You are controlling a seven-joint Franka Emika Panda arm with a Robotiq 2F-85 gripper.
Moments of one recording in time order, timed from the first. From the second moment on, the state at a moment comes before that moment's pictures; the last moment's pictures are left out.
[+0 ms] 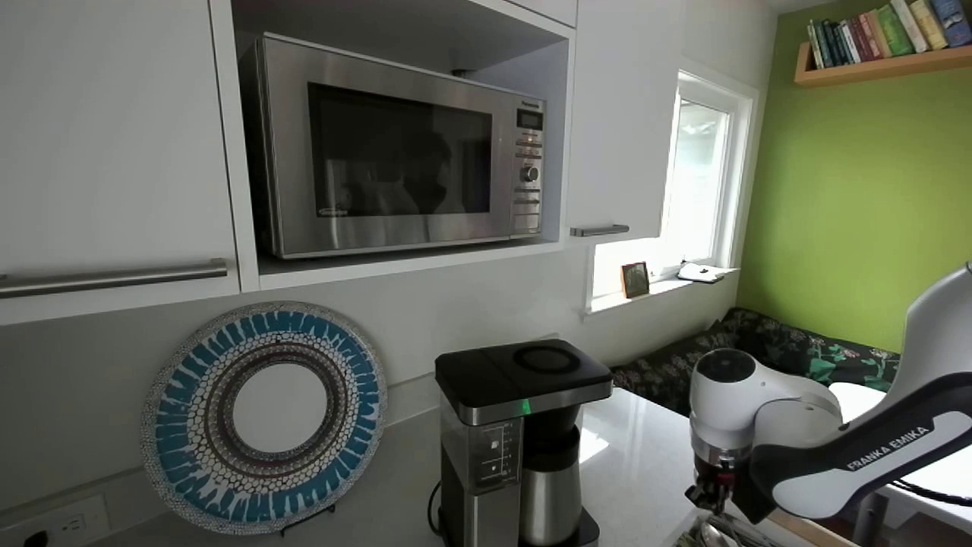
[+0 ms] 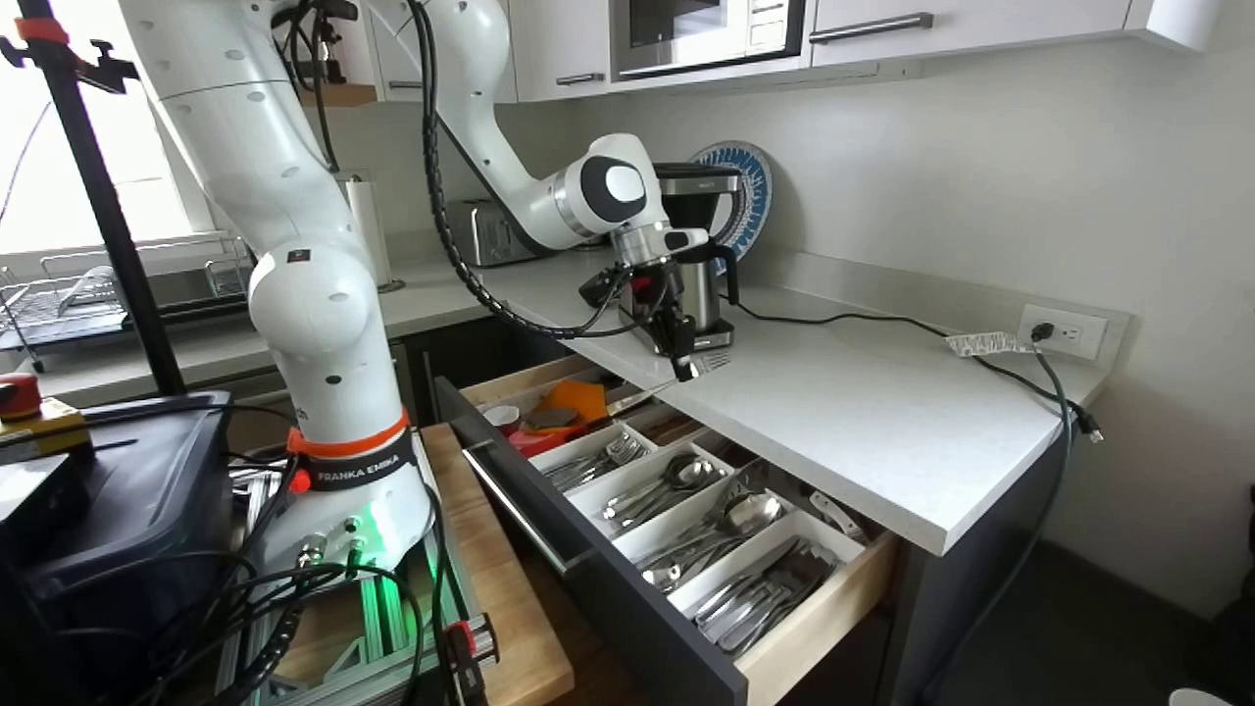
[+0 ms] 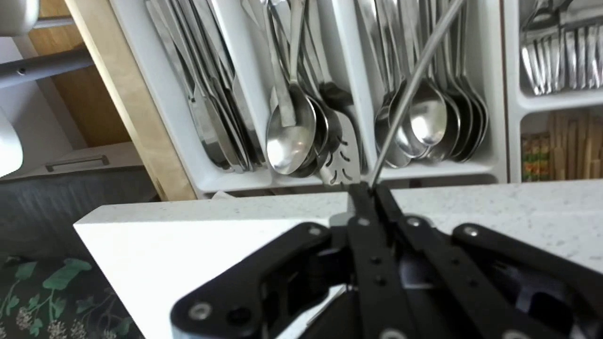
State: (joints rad) arm -0.09 -0.22 0.01 -2.68 -0.66 2.54 0.56
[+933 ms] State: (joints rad) arm -0.18 -0.20 -0.03 -2.64 -0.47 2.75 0.54
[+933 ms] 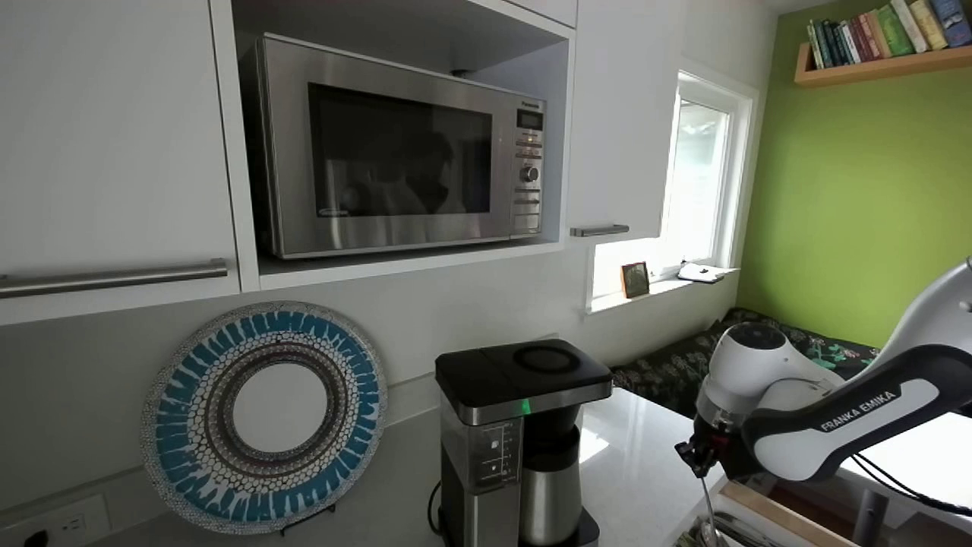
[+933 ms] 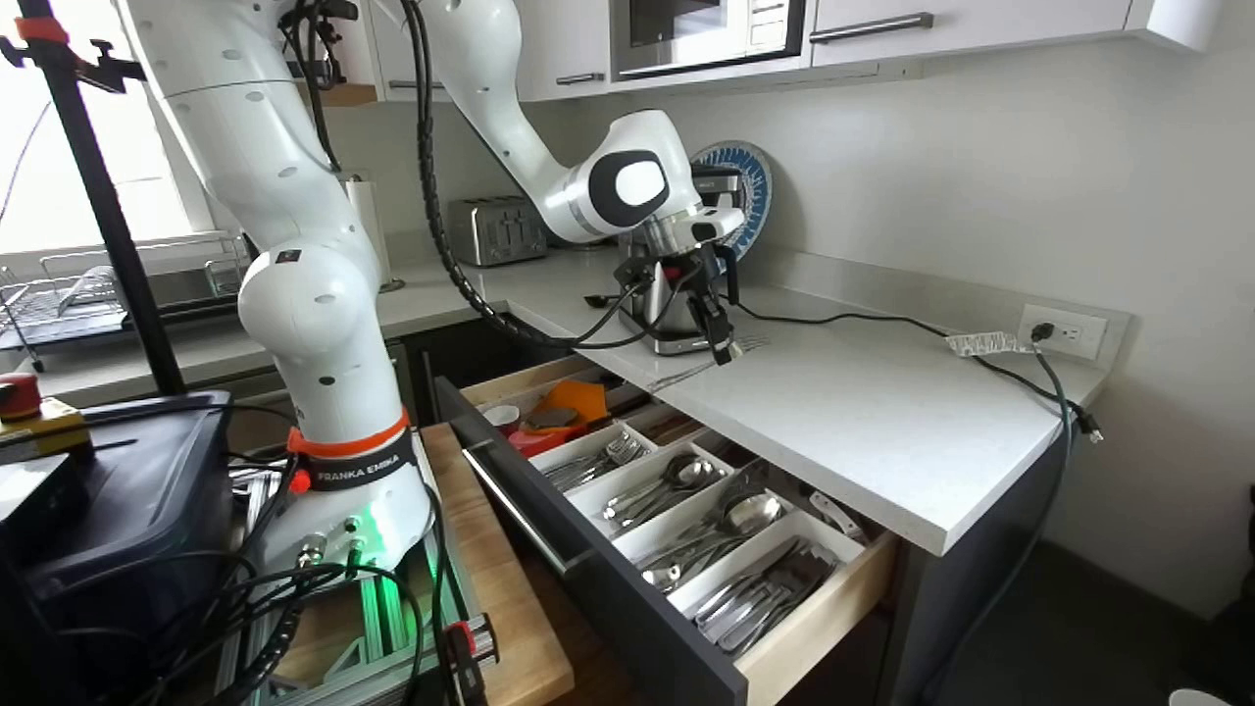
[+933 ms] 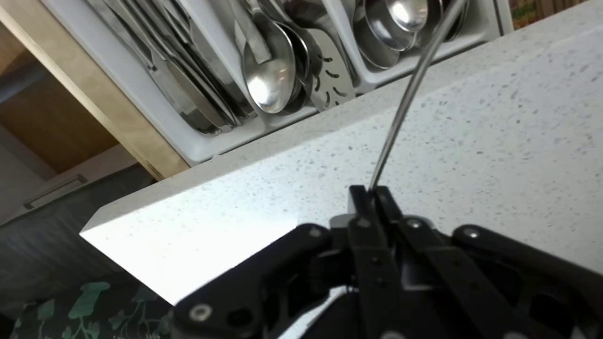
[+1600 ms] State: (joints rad) arm -0.12 -0.01 -0.04 -2.58 0.15 2.94 0.32
